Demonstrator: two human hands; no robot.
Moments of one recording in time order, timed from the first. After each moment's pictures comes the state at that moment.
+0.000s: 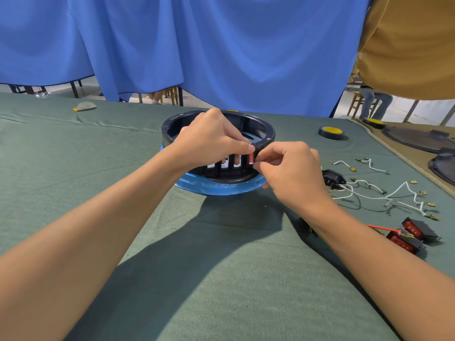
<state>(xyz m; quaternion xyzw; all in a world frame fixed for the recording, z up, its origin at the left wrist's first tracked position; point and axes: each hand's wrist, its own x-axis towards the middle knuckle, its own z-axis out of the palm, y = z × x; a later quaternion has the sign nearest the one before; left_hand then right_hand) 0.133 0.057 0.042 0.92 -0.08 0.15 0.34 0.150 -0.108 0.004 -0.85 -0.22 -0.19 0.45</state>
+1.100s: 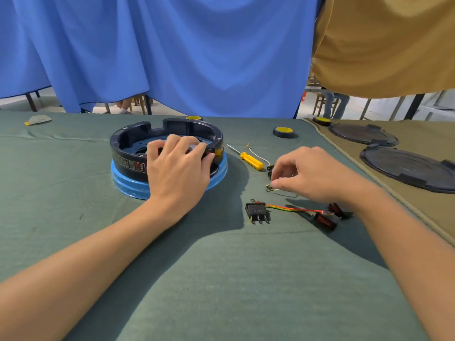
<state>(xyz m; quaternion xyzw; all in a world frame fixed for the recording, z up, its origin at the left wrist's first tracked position) 0.125 0.005 -0.014 0.88 0.00 0.47 0.00 0.148 -0.231 0.040 -0.94 -0.28 -0.04 0.18</state>
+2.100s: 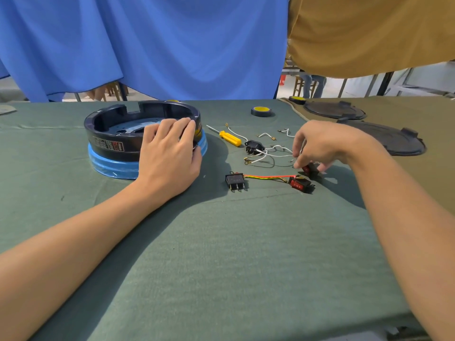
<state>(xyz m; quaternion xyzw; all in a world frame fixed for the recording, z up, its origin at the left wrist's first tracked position) 0.114 -0.006 -0.020 0.90 -0.08 0.42 -0.04 0.147 -0.279 0.052 -0.98 -0.06 0.08 0.16</state>
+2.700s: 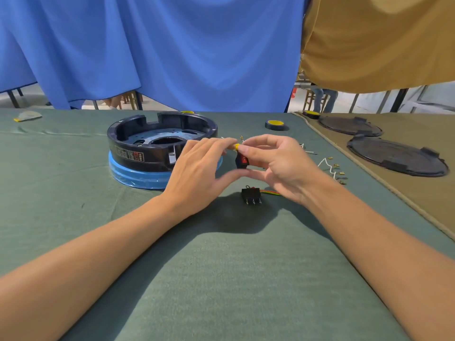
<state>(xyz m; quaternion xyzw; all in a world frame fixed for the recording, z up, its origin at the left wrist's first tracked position) 0.103 -0.019 -0.015 0.86 -0.23 0.43 0.16 0.120 -0.185 0.025 -0.64 -0.13 0.08 0.76</state>
